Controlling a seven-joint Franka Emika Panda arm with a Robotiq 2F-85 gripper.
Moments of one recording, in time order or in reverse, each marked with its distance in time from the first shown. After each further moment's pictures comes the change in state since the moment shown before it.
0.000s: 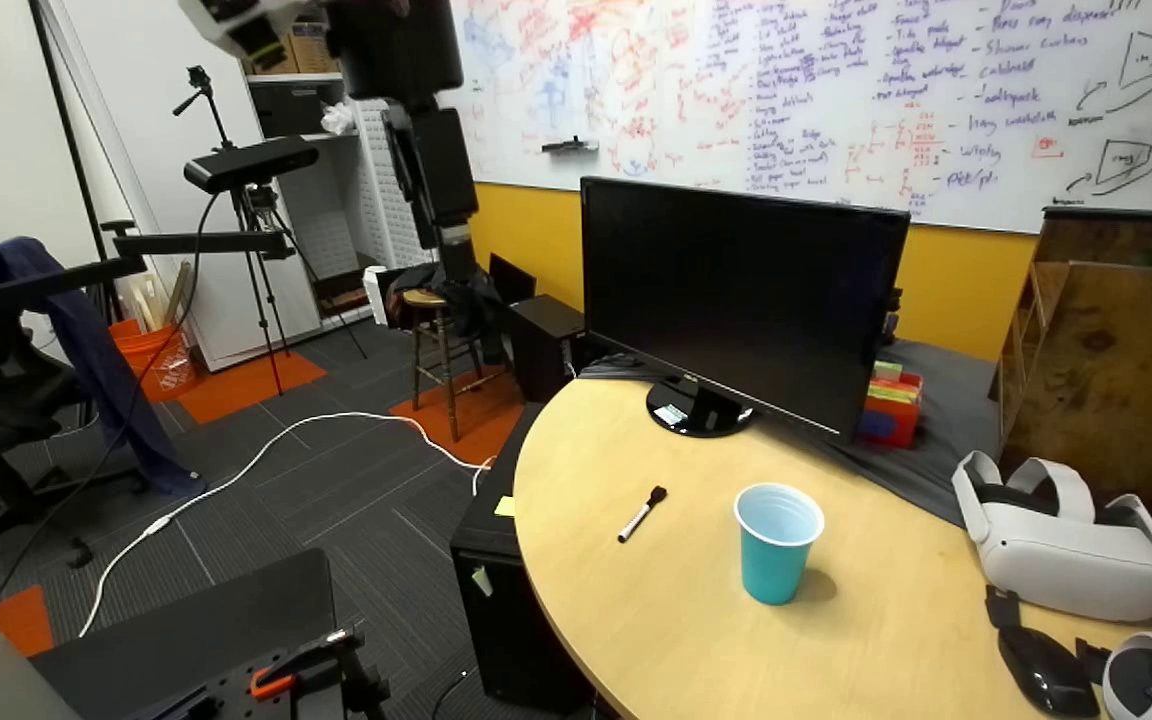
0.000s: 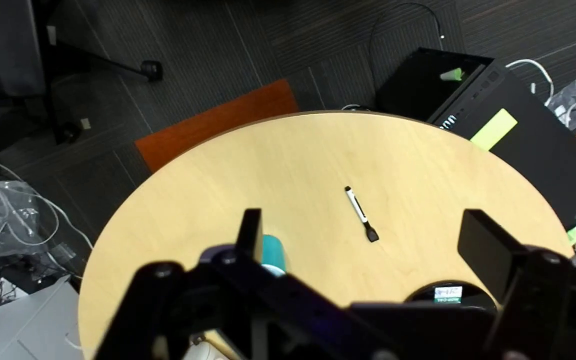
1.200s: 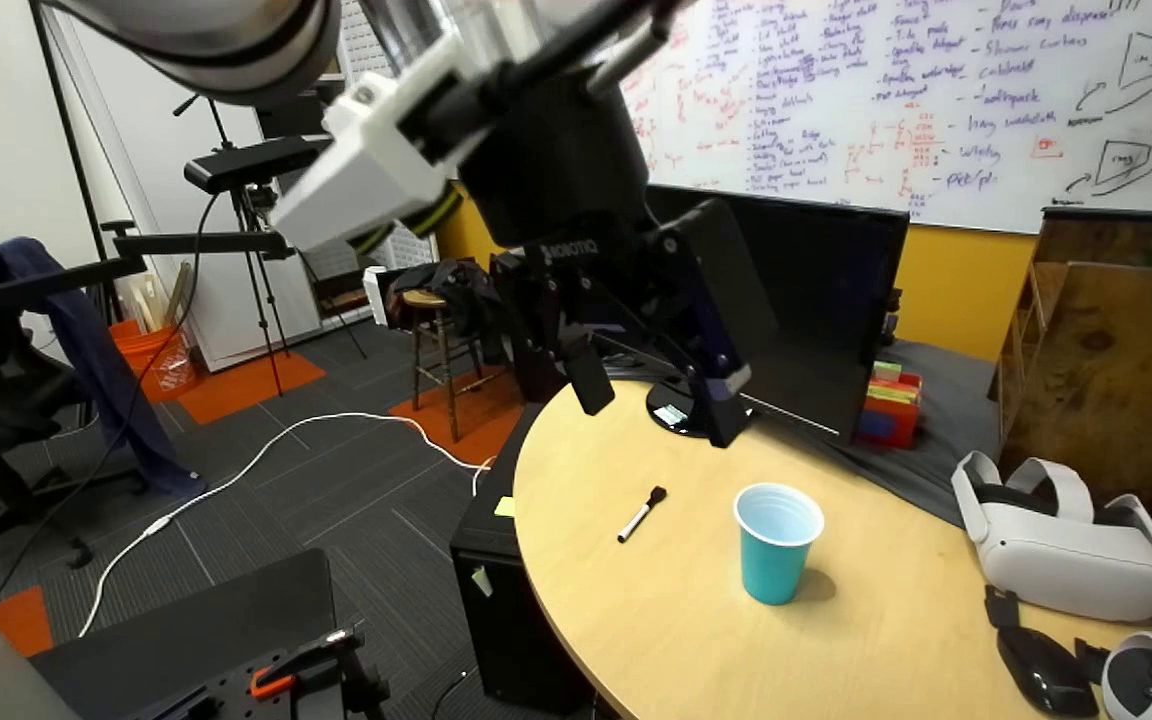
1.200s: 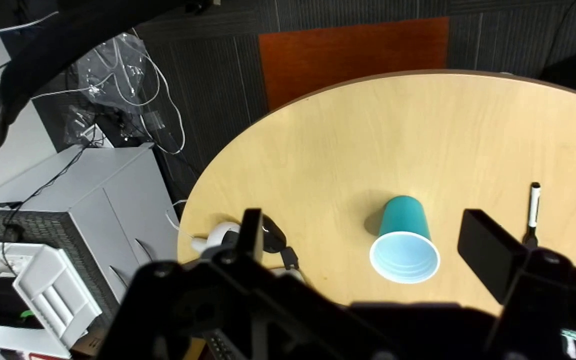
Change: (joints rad) arm -0.087 0.043 -0.282 -0.165 -0.352 0.469 -0.457
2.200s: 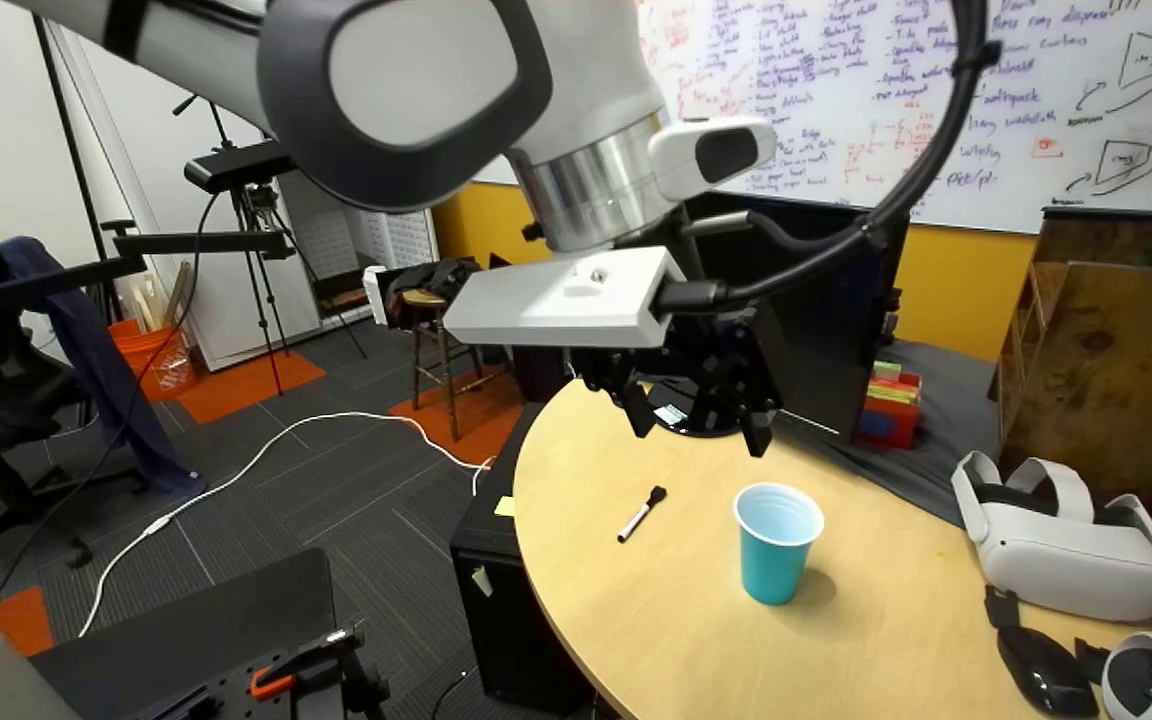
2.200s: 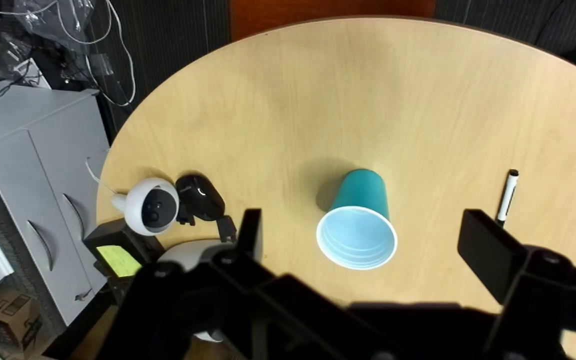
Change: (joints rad) arm 0.047 0.261 0.040 0.025 0.096 0.240 -0.096
